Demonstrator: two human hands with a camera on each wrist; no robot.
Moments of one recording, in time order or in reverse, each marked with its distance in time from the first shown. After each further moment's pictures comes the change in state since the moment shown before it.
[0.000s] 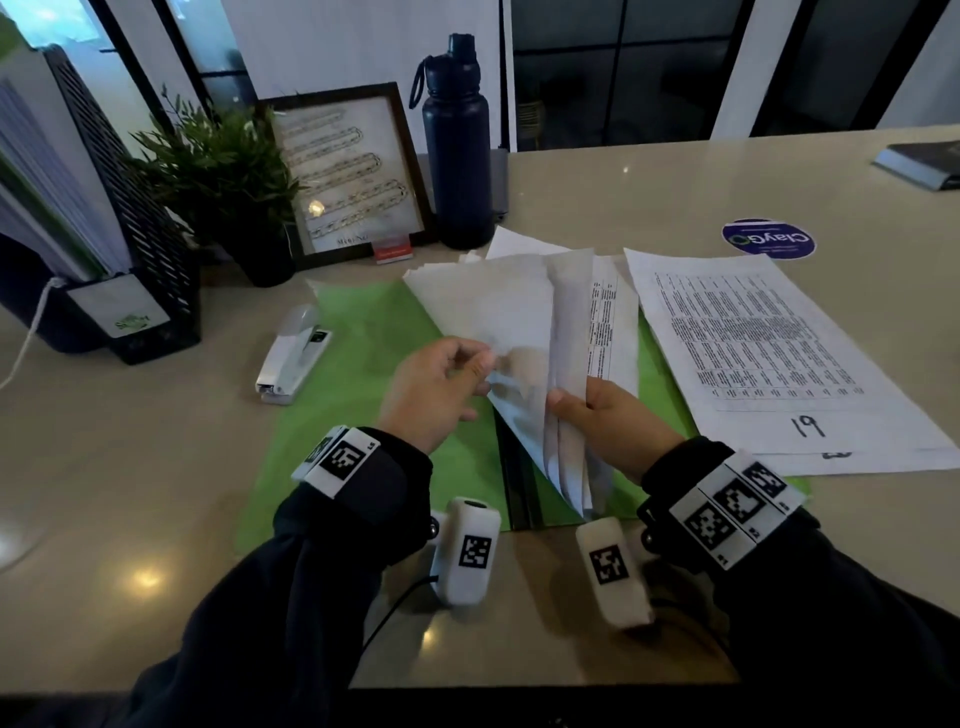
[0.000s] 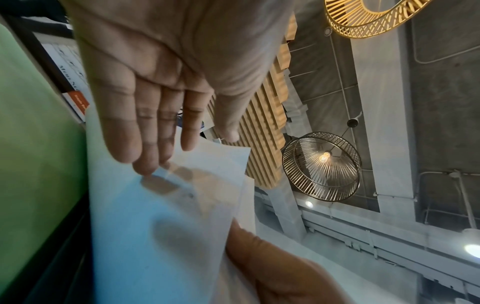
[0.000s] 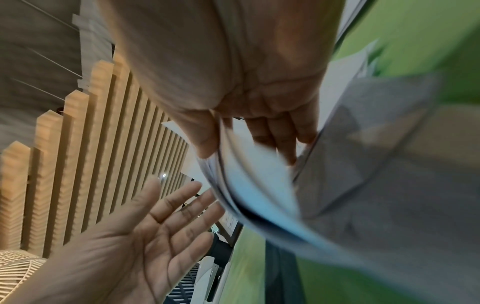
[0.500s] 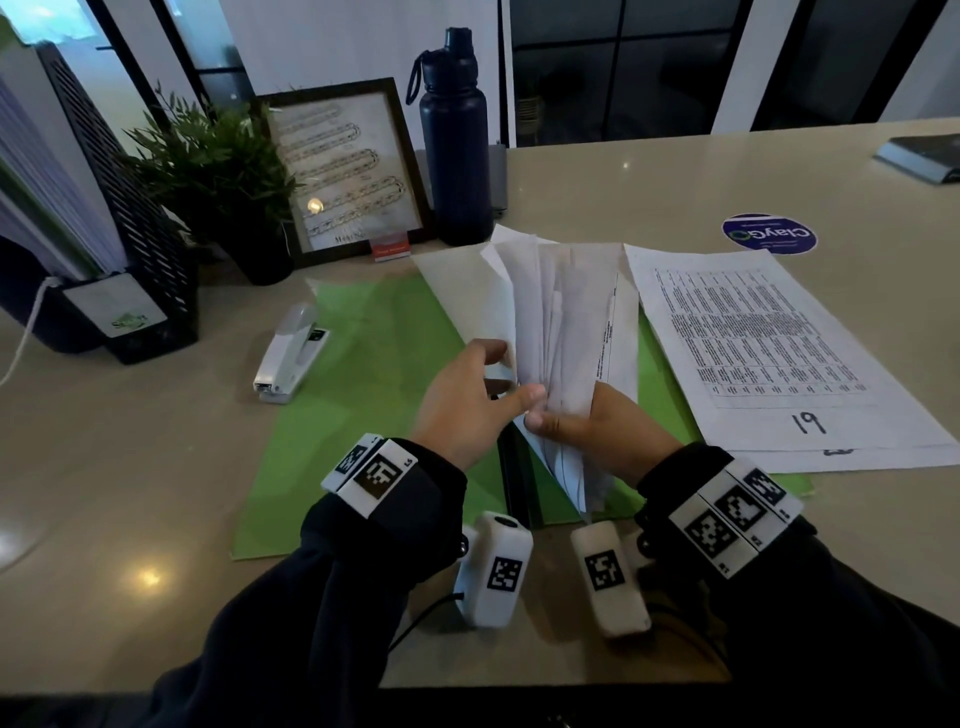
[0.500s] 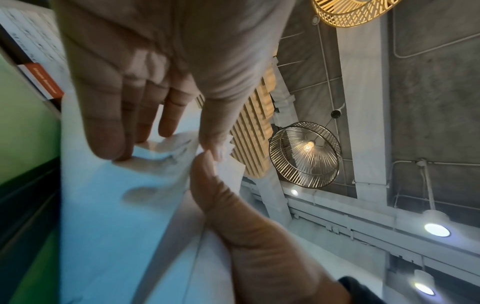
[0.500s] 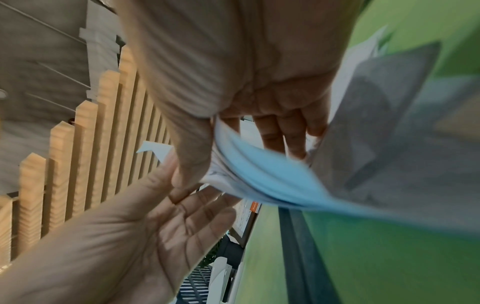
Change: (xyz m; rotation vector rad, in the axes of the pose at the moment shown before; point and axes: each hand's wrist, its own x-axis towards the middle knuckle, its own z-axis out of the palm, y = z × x) left_hand -0.010 0.011 0.023 0.191 -0.036 0.059; right_hand -0.008 -0.002 0.002 0.085 -0.043 -0.083
